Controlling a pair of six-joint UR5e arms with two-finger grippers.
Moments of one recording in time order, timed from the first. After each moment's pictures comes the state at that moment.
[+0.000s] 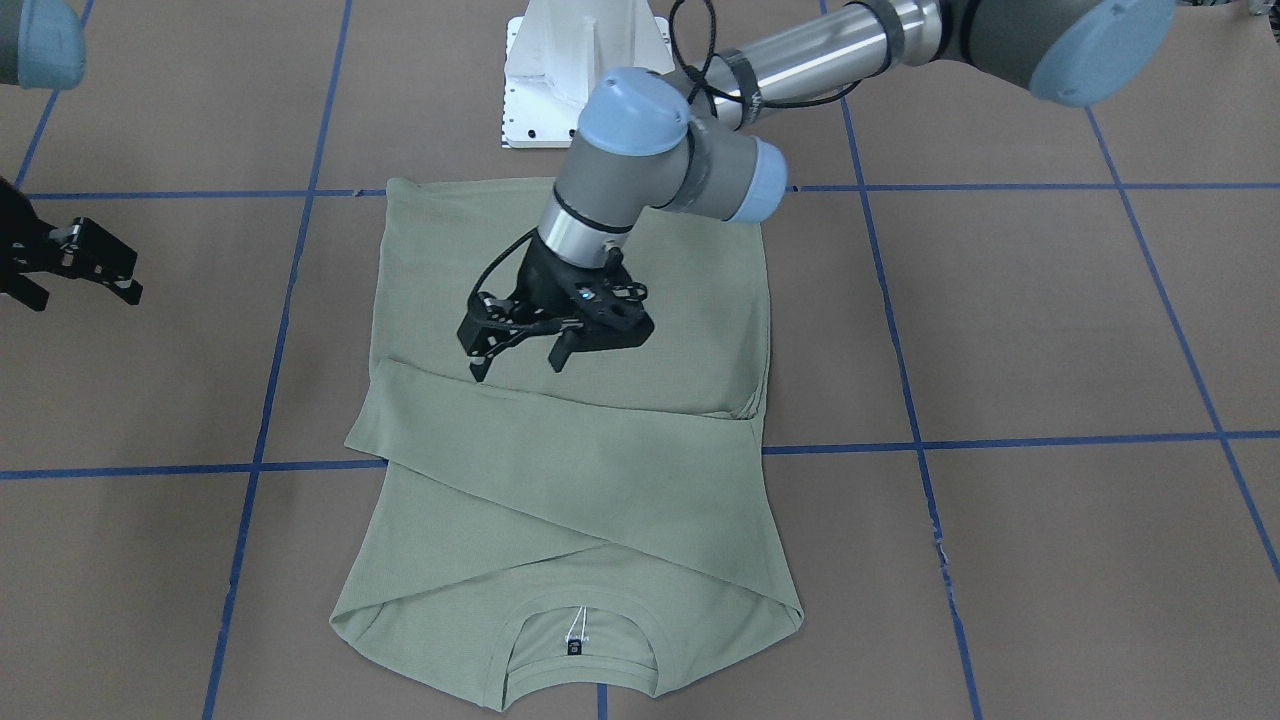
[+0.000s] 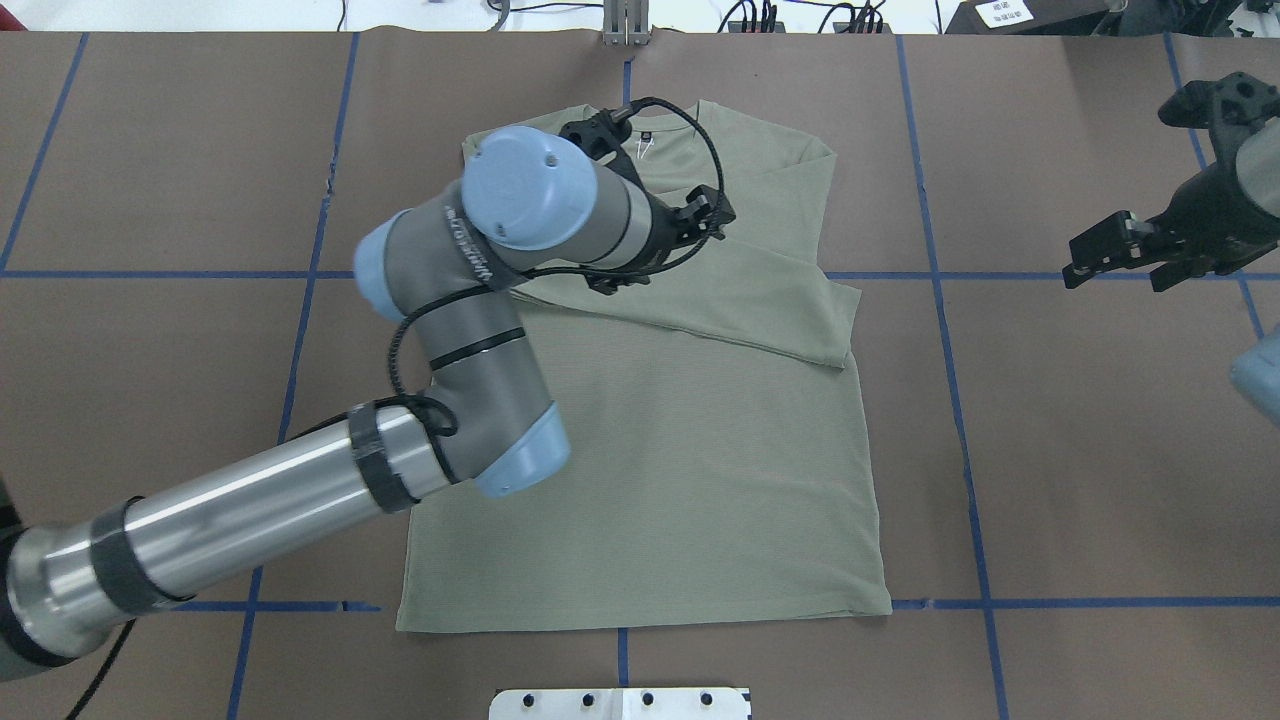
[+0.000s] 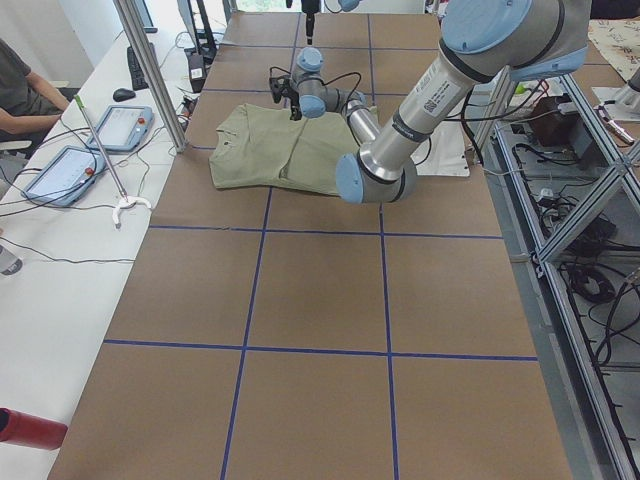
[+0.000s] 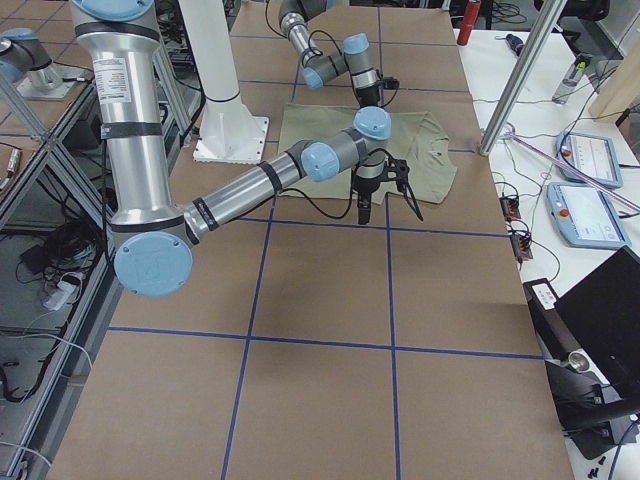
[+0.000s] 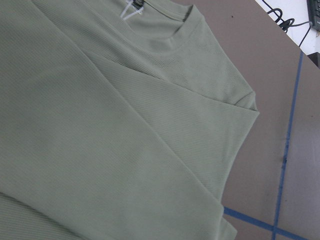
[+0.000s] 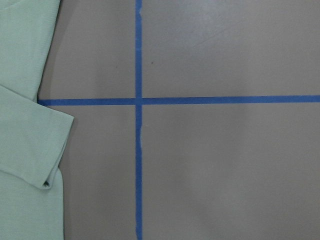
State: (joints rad) left arm -0.58 -2.41 -1.47 -2.07 -1.78 -1.65; right arm 1.05 -1.48 1.98 -1.50 2.26 0.78
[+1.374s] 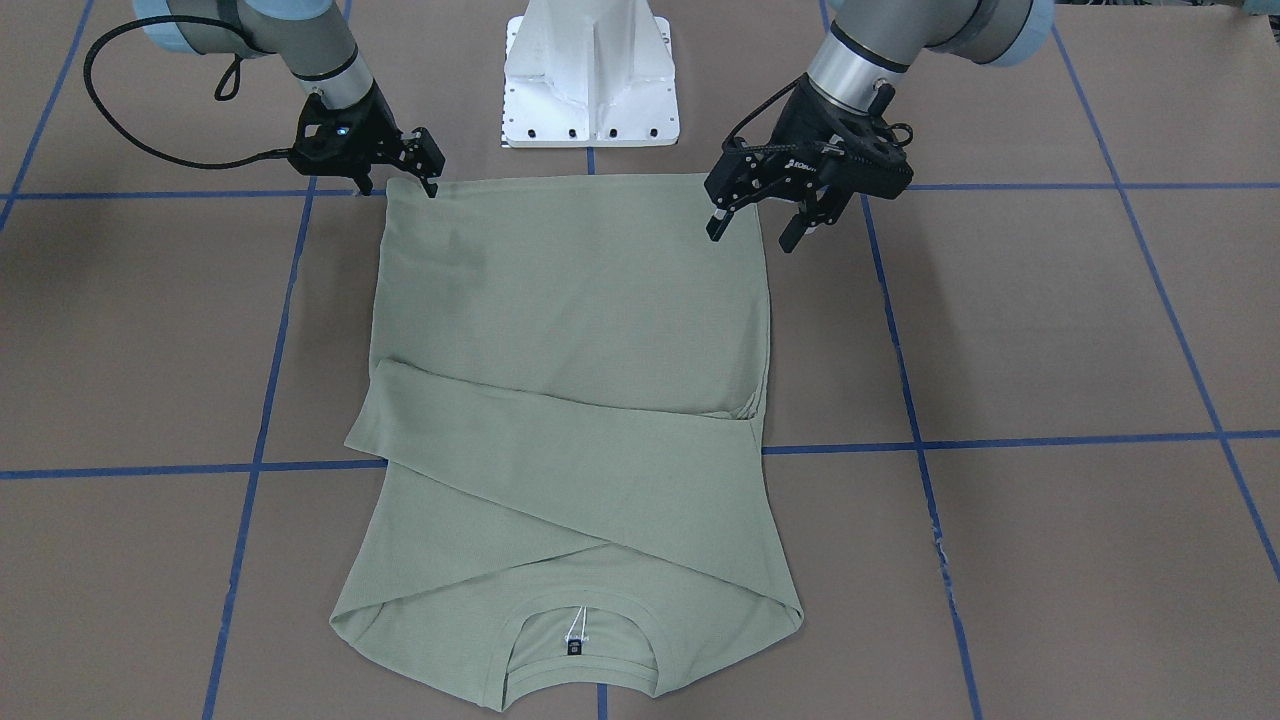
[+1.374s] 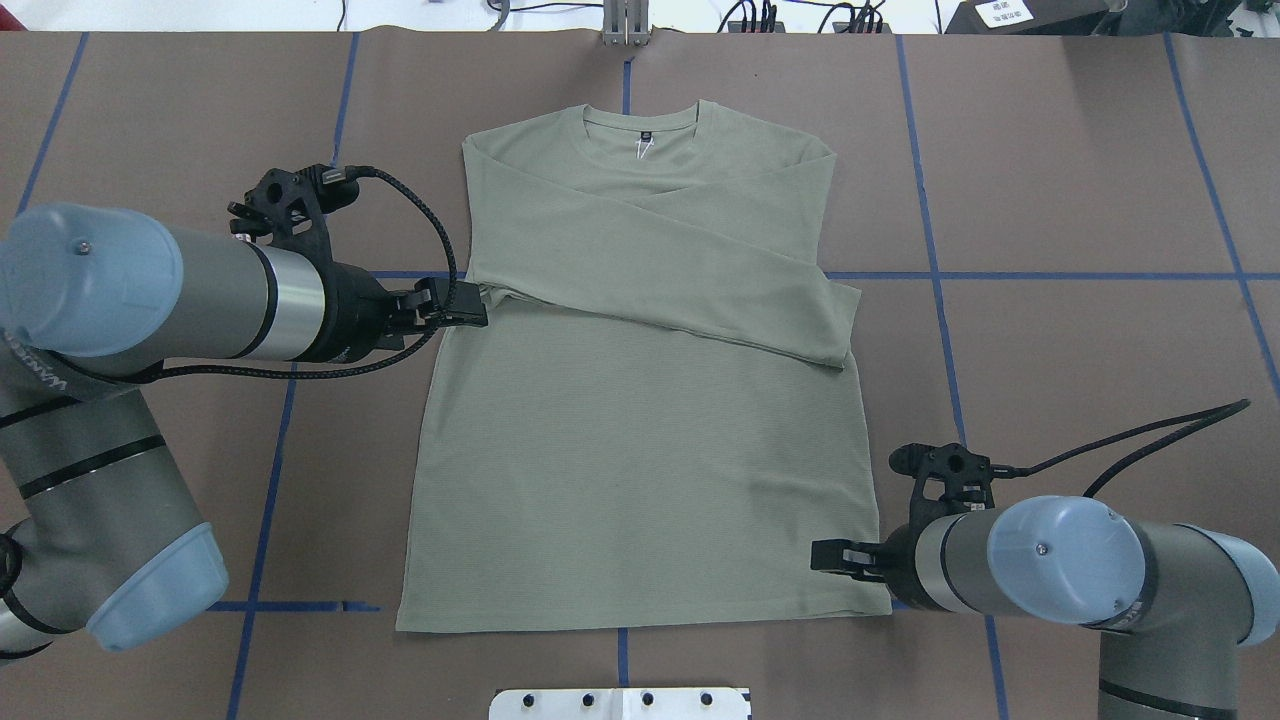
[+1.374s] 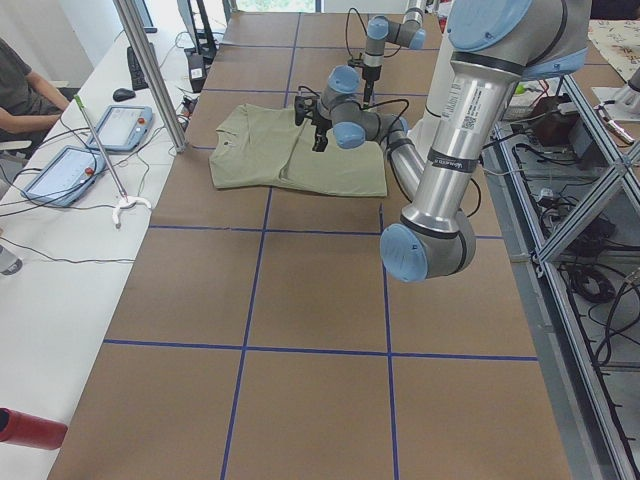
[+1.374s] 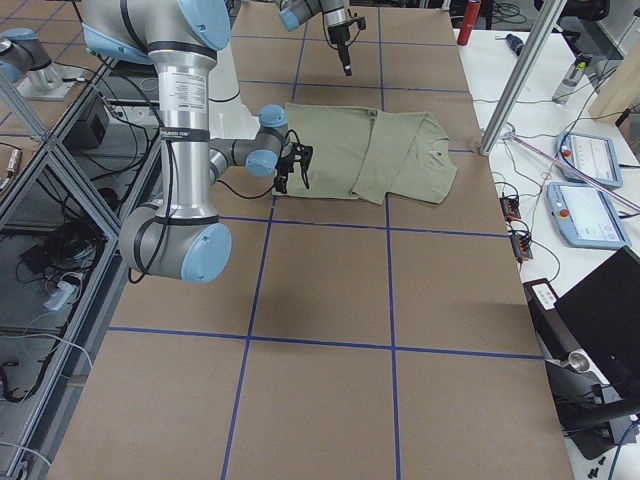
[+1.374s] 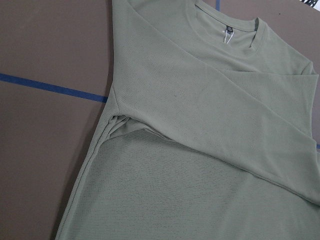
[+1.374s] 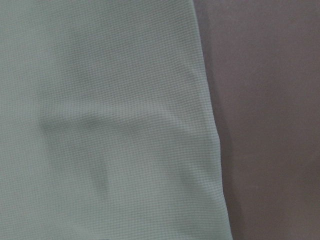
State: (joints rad) left arm -0.61 -1.92 -2.03 -1.94 -1.82 -1.43; right arm 0.24 -1.55 2.08 -1.21 1.70 1.58
